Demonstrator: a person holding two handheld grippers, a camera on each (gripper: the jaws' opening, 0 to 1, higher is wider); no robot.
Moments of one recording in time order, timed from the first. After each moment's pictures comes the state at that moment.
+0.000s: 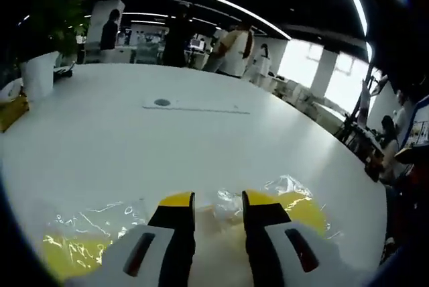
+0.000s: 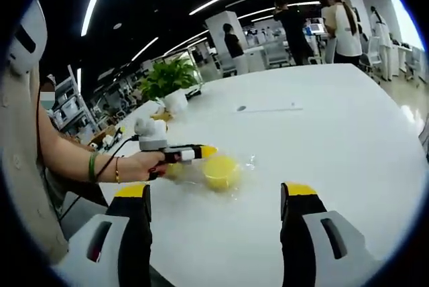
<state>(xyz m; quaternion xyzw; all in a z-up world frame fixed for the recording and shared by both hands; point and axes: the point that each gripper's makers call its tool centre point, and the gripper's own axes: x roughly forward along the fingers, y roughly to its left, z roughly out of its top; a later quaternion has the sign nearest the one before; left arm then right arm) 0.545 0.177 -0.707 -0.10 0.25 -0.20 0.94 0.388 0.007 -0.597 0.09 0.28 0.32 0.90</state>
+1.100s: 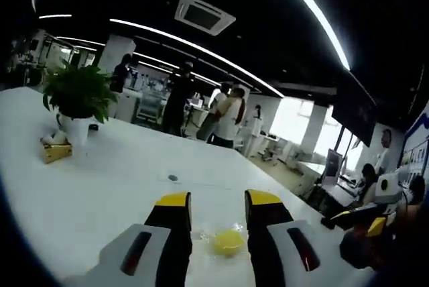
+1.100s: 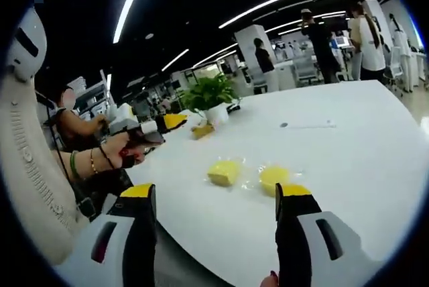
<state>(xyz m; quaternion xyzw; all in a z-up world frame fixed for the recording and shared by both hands) 0.383 0.290 -0.491 -0.18 0.08 -0.17 0.97 0.293 0.058 -0.530 0.10 0.22 0.40 0.88</state>
